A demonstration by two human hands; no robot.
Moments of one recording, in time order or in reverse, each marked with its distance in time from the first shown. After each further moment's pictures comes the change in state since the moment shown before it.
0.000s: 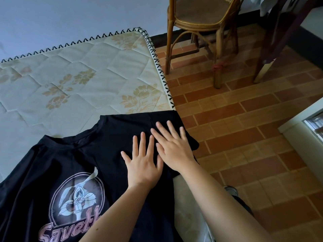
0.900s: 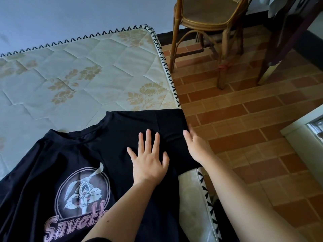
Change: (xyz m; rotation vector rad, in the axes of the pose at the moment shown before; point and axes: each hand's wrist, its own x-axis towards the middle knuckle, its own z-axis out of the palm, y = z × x) left_hand -0.001 0.001 -0.003 -0.026 0.010 0.020; right_hand -0.005 0.041 -0.012 0.547 -0.133 0.483
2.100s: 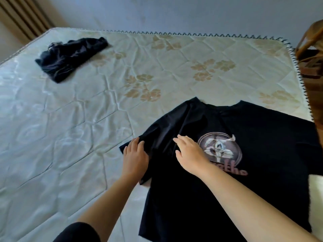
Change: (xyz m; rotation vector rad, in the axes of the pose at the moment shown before) left_hand -0.231 -0.366 -0.064 -0.131 0.225 -0.434; right_hand -0.201 -0.260 0.256 -0.575 -0.353 -0.686
